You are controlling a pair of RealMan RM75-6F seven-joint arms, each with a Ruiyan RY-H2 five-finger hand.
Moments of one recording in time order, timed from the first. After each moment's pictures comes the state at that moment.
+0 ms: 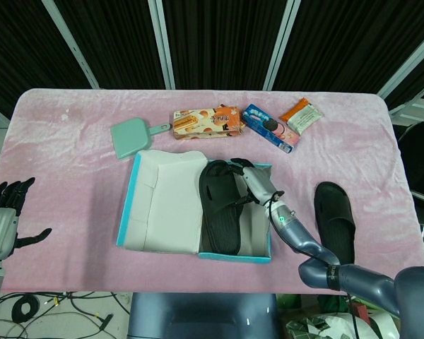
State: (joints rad) left arm -0.16 -1.14 -0.10 -1.69 1.43 1.44 0.04; right arm 0.84 -1.62 0.24 -1.23 -1.29 0.81 0.51
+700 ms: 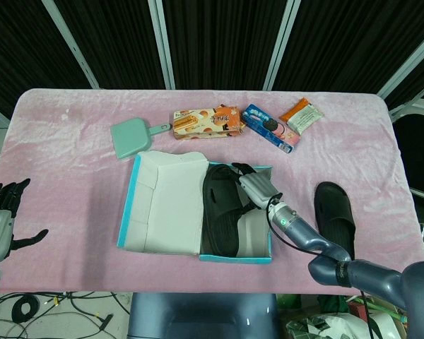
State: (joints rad) left arm -0.15 -1.14 -0.10 -1.68 1.43 1.46 0.03; right arm 0.88 -1.53 0.16 -1.26 -1.36 0.71 0.35
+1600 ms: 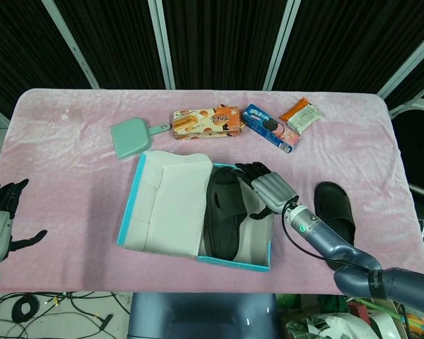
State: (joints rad) left arm -0.14 -1.13 -0.10 -1.70 1.44 1.48 0.04; right arm 0.85 -1.25 0.16 -1.59 -1.31 0.75 0.08
